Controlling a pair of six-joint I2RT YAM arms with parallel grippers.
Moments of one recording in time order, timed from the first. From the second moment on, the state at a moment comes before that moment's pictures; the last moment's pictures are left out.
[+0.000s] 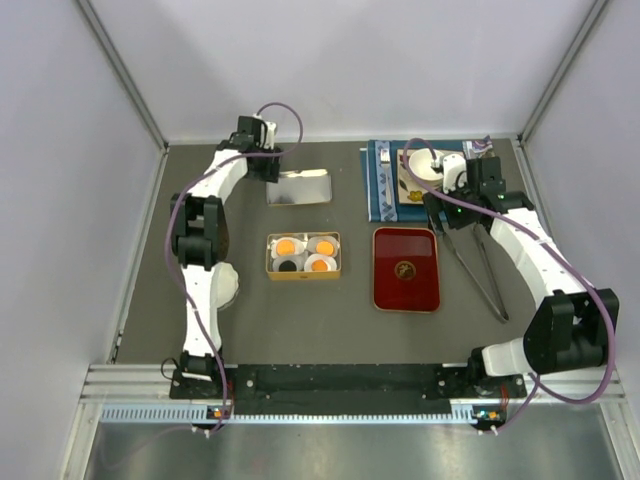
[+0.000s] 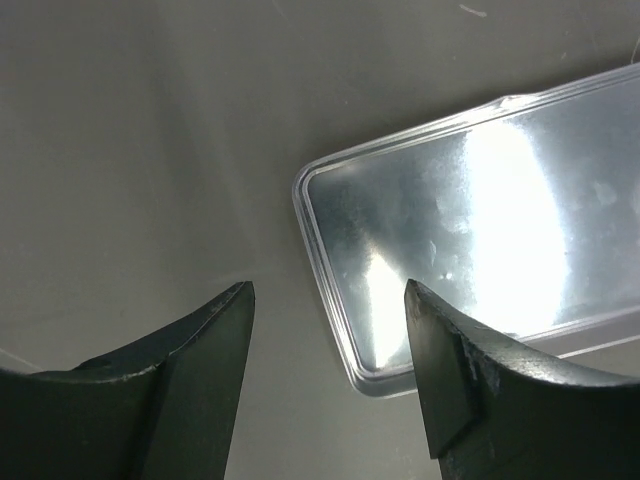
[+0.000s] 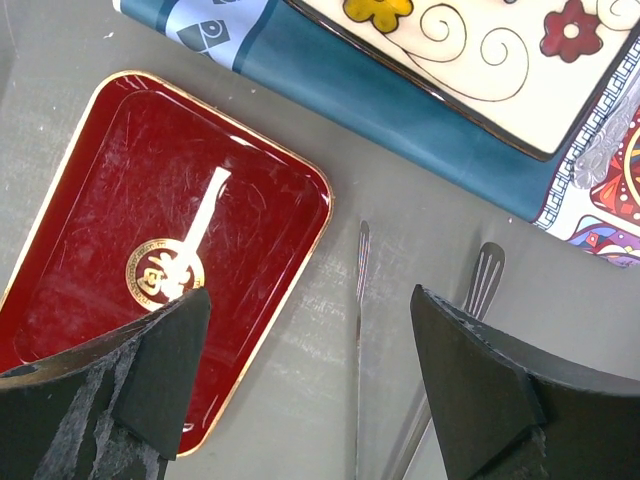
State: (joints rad) left arm -0.14 2.32 2.02 -0.59 0.05 0.04; right arm 0.14 1.39 1.15 -0.63 -0.15 -0.28
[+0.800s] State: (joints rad) left arm -0.14 2.49 2.25 -0.82 0.04 0.02; right arm 0.14 1.39 1.14 -0.61 -0.18 -0.28
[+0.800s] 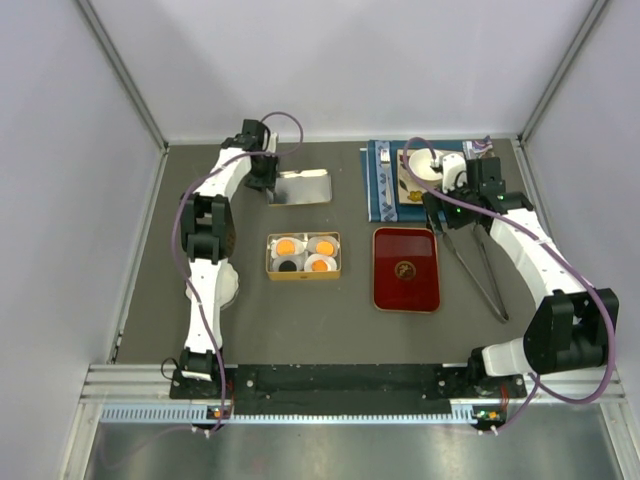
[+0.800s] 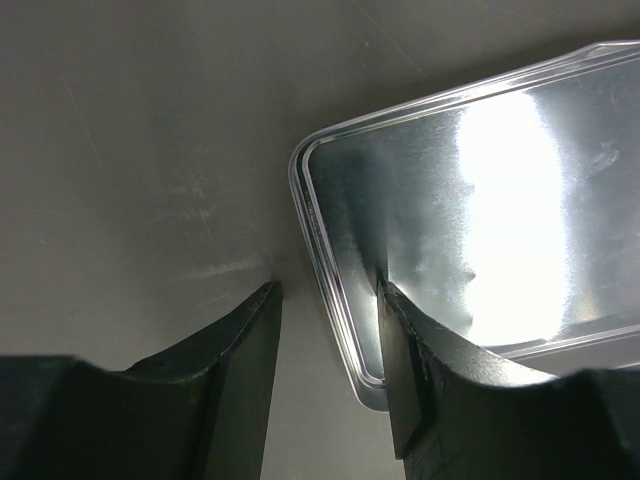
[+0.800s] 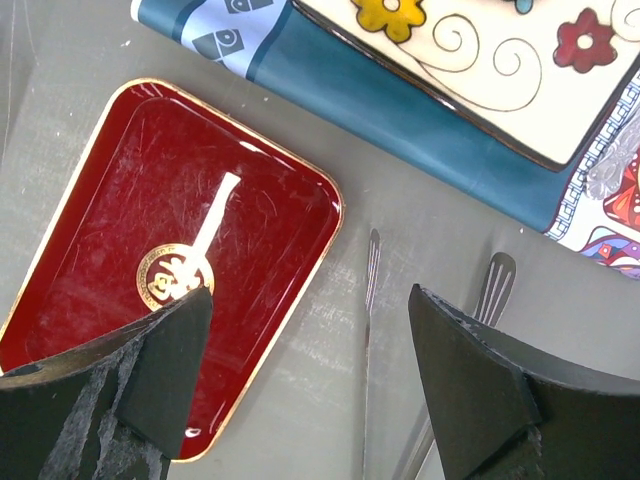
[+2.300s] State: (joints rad) left arm -0.09 1.90 1.72 -0.50 0.17 -0.08; right arm 0.24 1.44 1.34 -0.61 -0.32 -0.25
